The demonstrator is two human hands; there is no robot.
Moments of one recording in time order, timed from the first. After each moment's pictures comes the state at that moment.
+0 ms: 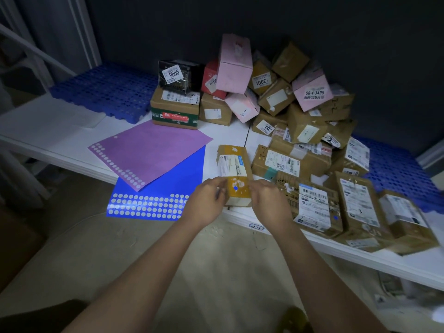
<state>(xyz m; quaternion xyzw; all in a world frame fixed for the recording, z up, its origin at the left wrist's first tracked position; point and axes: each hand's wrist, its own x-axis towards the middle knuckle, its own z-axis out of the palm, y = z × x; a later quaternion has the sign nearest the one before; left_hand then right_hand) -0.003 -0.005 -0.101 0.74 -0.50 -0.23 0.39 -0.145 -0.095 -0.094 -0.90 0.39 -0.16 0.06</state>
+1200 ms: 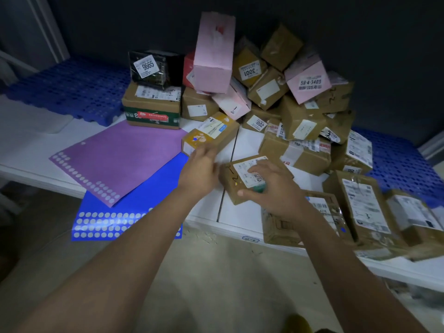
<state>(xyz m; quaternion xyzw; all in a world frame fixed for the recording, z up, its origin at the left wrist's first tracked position) 0.033 -0.105 -0.109 0.76 -0.57 -0.10 0.29 -0.156 -0.150 -0.069 -0.88 0.43 -0.08 0.16</state>
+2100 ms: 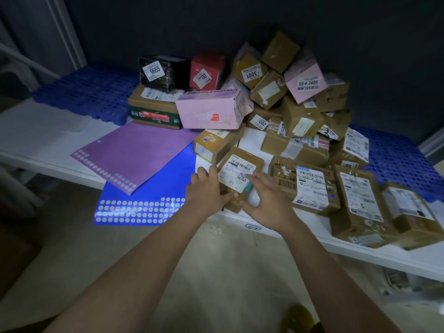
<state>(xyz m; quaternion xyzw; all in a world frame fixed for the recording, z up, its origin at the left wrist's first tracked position) -0.007 -0.047 -0.106 0.83 -0.51 -0.14 0.17 -0.166 -0.109 -0.098 -0.89 0.40 -0.10 0.16</state>
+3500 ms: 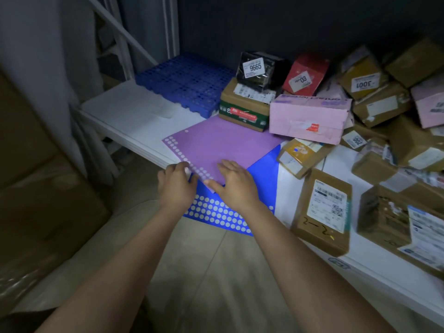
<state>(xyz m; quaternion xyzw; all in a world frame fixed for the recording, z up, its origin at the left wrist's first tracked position) 0.180 0.064 -0.153 0.91 -0.24 -0.08 0.33 0.083 -0.045 -0.138 -0.94 0.27 -0.06 0.18</state>
